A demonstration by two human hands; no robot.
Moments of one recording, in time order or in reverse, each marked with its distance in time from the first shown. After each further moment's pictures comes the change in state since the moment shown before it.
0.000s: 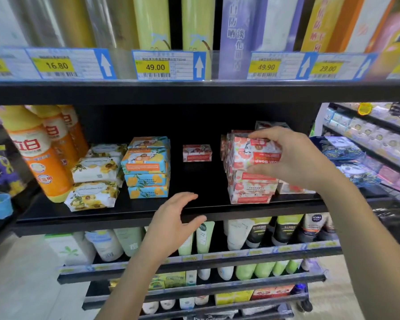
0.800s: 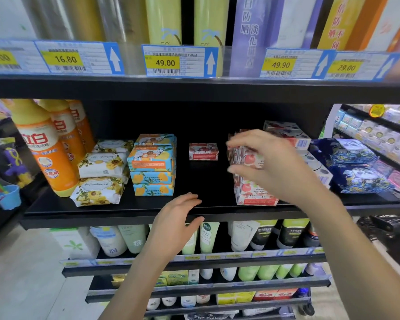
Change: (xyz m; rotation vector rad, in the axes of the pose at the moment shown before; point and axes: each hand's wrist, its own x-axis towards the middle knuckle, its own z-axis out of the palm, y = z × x) left_hand 0.003 -0.021 0.012 0.141 0.015 0.042; right_hand 0.005 -0.037 0.031 -0.002 0.020 -0.170
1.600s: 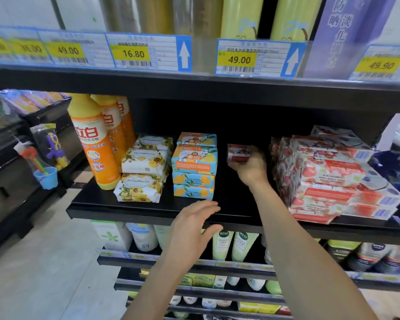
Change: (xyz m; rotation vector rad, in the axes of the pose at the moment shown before) left_hand -0.019 -0.036 -0.023 -0.058 0.026 -0.081; right_hand 0.119 0.051 0.201 0.442 0.184 0.605
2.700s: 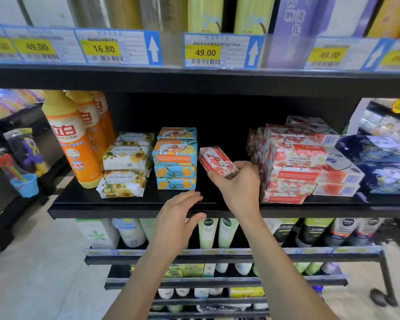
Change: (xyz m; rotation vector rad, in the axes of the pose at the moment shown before) left_hand -0.001 0.003 0.006 0.030 0.085 0.063; right_hand -0.106 -0.003 -0.030 0.020 0.143 -0.041
